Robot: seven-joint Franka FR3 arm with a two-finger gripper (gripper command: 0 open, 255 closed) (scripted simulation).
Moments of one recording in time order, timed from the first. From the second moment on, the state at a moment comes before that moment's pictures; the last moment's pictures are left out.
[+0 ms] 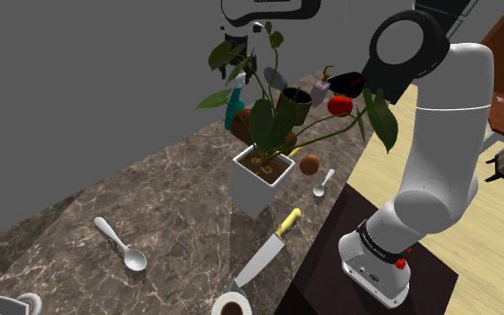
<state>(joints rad) -0.04 0.54 0.24 -1.29 -0.23 1.74 1.21</state>
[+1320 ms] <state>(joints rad) -0.05 0.54 0.23 -1.35 -0.23 1.79 1.21</state>
